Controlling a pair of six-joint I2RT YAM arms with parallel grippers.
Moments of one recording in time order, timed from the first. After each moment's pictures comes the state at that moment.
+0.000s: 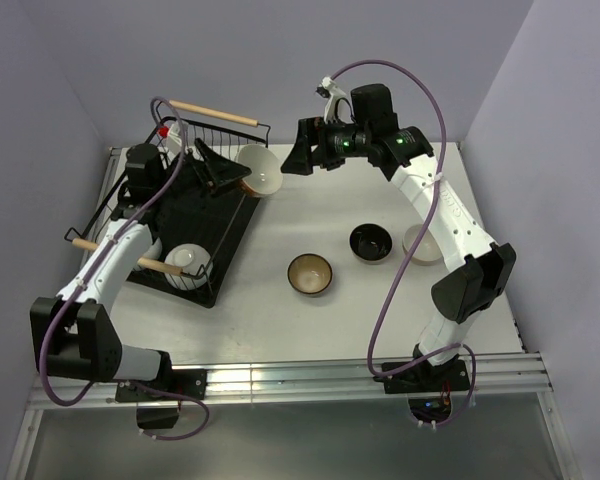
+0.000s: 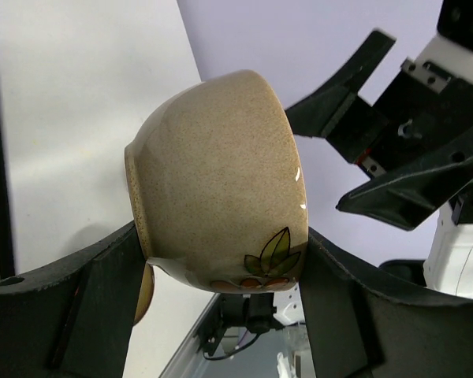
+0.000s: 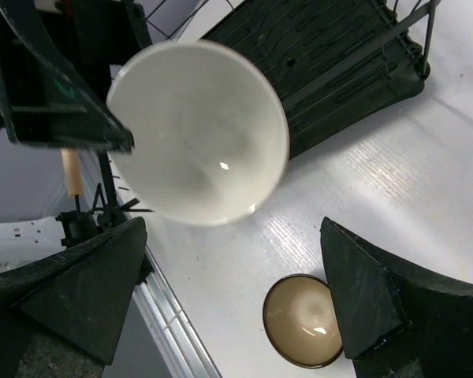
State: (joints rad) left arm -0.17 1.37 1.09 0.13 0.80 -1.00; right arm 0.43 1.72 1.92 -0.72 -0.61 0.26
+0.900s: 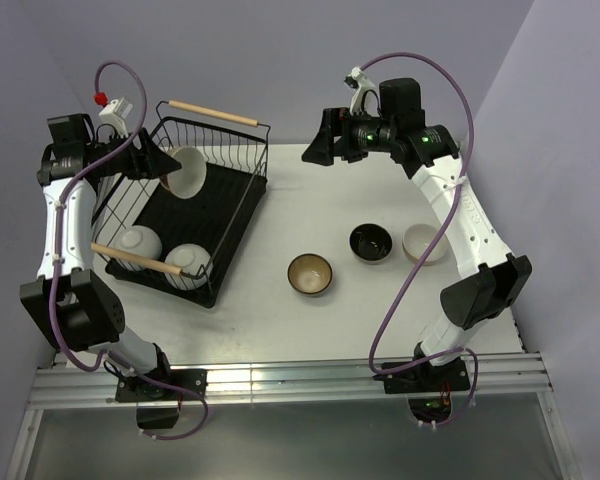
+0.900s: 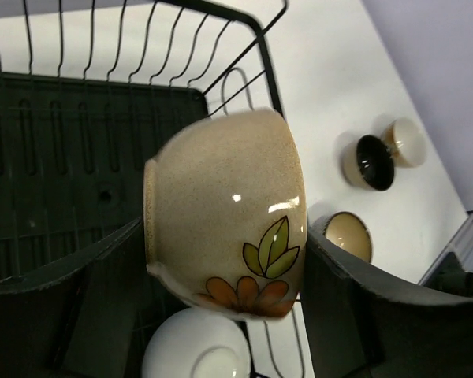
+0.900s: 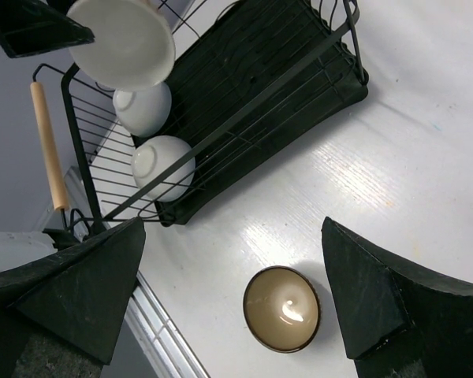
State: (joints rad) left arm 0.25 1.56 1.59 -0.63 0.93 -0.01; right arm 0.33 1.66 1.91 -0.74 -0.59 0.25
